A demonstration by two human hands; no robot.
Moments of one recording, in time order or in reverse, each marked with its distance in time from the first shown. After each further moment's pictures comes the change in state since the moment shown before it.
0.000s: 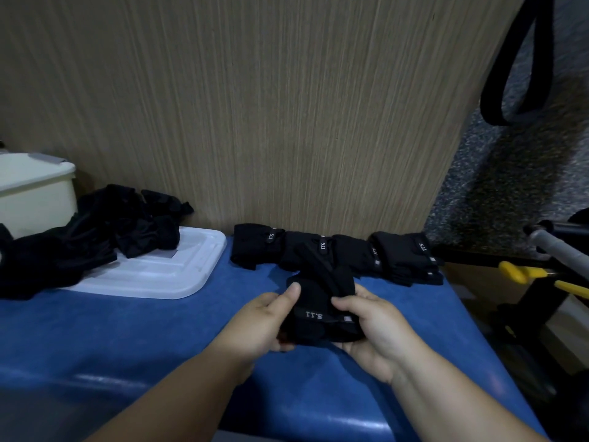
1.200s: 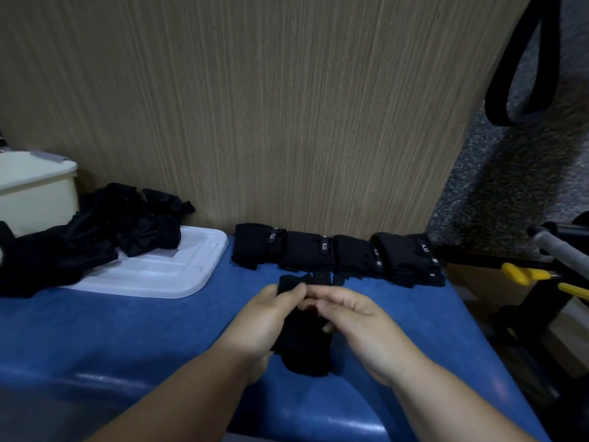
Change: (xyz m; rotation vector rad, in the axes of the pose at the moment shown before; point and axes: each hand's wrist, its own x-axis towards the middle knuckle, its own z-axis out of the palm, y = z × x) left_hand 0.002 0.001 0.006 -0.229 0.019 0.020; right_hand -0.003 0.007 0.008 -0.605 -0.049 -0.242
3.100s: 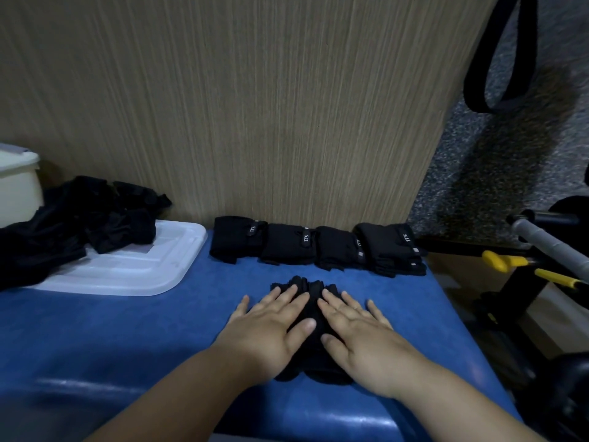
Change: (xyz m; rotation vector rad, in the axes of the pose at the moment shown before) left_hand 0.013 -0.021 0.010 1.469 -0.205 0.220; right_hand -0.013 0.033 -0.047 -1.210 -0.184 0.067
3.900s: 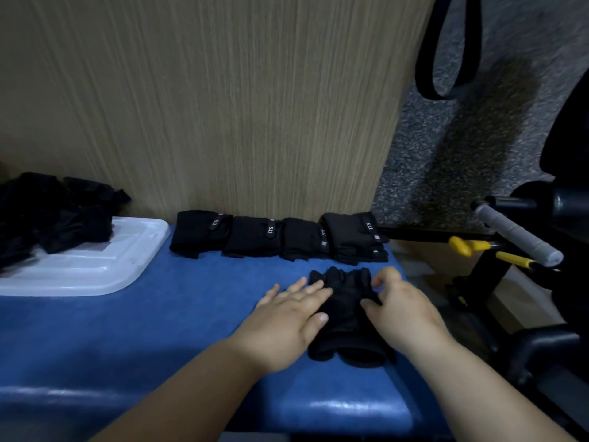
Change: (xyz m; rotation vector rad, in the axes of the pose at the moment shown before) left_hand 0.032 0.061 0.021 -0.026 0.081 0.253; right_hand -0.029 0.065 -0.032 0.203 0.379 0.518
